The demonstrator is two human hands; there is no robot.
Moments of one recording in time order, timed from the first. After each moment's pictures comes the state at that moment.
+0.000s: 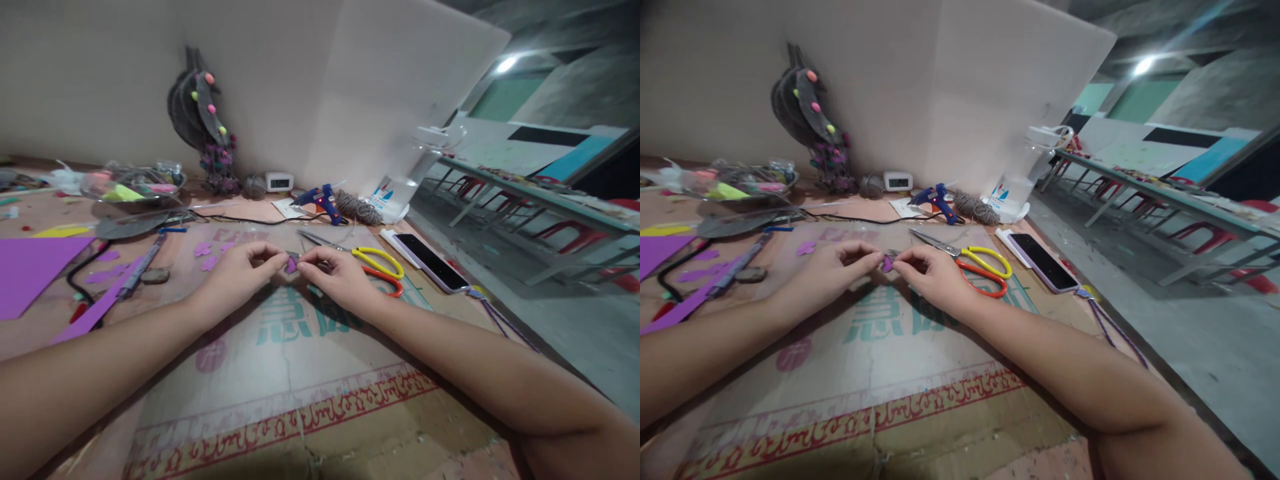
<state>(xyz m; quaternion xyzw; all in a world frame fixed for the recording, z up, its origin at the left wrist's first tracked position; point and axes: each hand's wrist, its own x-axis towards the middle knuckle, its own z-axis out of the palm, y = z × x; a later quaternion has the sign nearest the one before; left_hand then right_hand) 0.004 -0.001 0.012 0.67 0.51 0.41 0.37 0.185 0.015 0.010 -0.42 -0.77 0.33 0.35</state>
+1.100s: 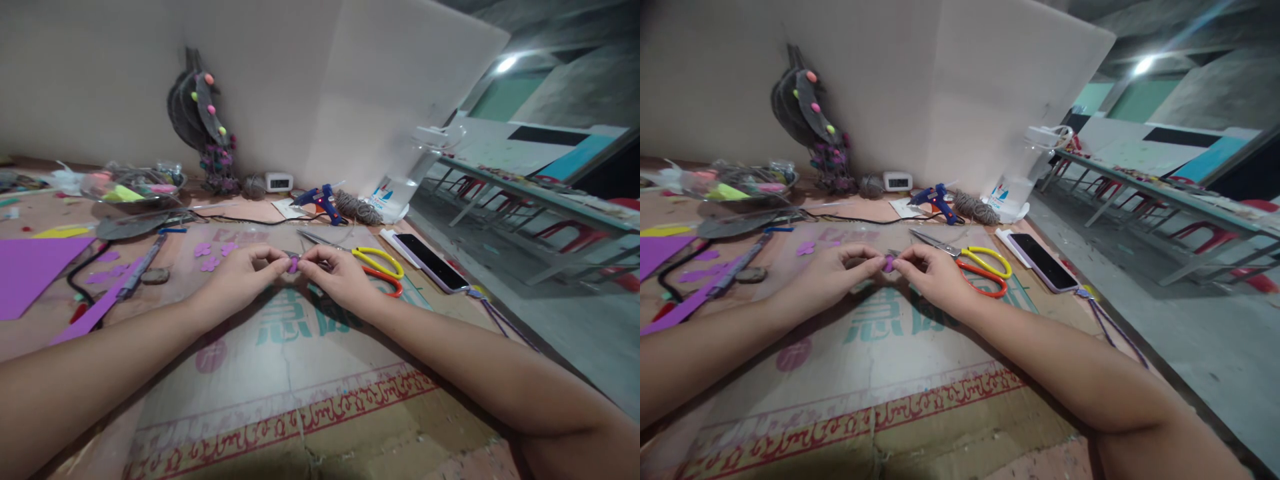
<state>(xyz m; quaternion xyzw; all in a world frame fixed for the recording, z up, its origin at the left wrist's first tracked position) 0.002 0.000 0.006 0.70 0.48 0.39 0.37 0.185 0.015 0.009 -0.42 -0.74 0.39 0.34</state>
